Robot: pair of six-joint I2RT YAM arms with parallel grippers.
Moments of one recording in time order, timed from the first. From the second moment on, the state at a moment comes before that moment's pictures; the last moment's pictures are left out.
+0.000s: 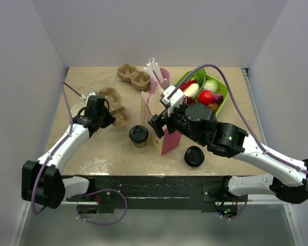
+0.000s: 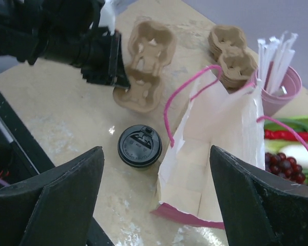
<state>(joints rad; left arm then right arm) -0.25 1.27 0.84 -0.42 -0.10 -0.80 1.14 1.15 1.38 -0.48 0.38 0.06</state>
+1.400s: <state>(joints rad) -0.25 0.99 1.17 -0.91 0.30 -0.76 1.14 1.71 1.76 -0.74 -0.17 -0.94</state>
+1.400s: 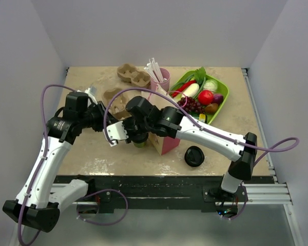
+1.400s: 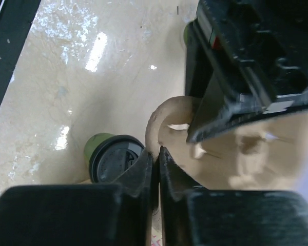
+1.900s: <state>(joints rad) -0.26 0.80 1.42 -0.83 0.22 -0.70 0.94 1.49 1.80 -0.66 -0.28 -0.82</state>
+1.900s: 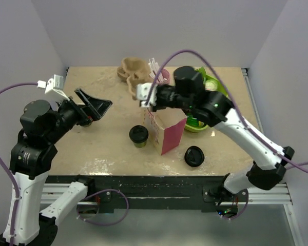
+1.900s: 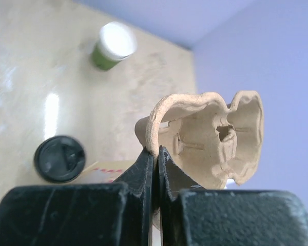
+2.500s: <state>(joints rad) -0.29 1.31 1.32 -0.49 0.24 -0.63 0.88 1.05 1.64 -0.62 -0.17 -0.10</state>
